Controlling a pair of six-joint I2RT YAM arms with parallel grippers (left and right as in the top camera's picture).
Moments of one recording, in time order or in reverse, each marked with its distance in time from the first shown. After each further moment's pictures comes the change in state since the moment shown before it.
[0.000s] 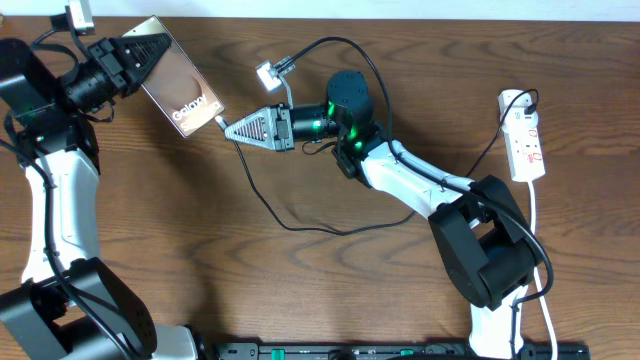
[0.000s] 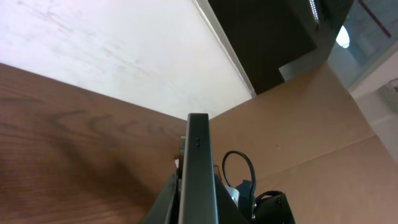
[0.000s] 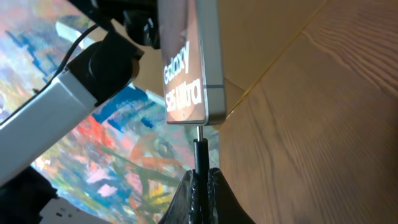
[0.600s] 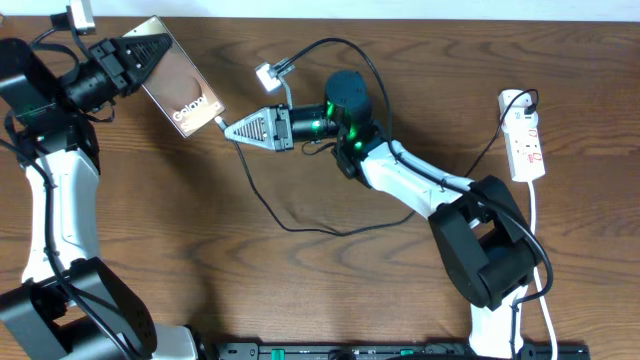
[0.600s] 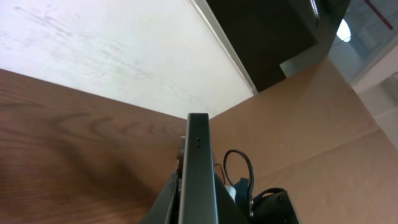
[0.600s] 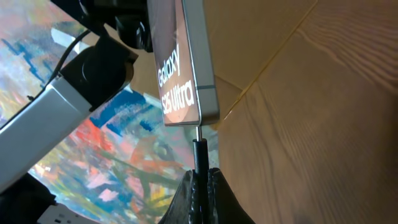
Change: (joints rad) left arm -0.001 0.000 0.000 0.001 0.005 0.035; right arm -0.004 0.000 0.000 -0.027 0.018 0.010
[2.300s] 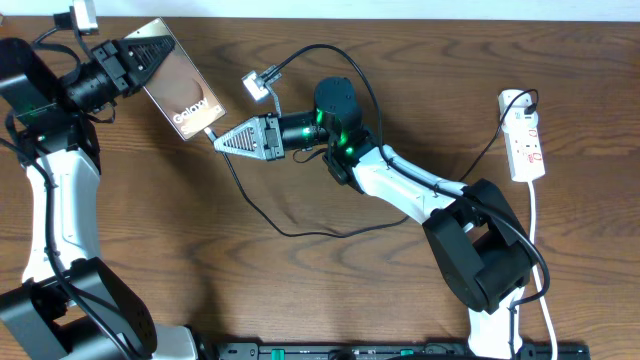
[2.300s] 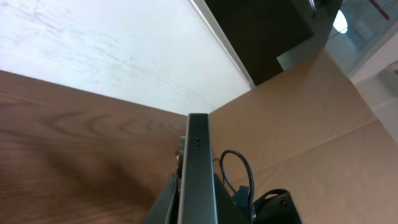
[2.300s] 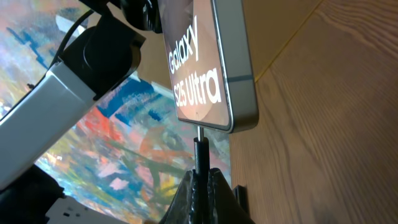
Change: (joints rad) left arm -0.004 0.000 0.000 0.000 0.025 0.020; right arm 0.047 0.000 0.006 0.004 -0.013 0.034
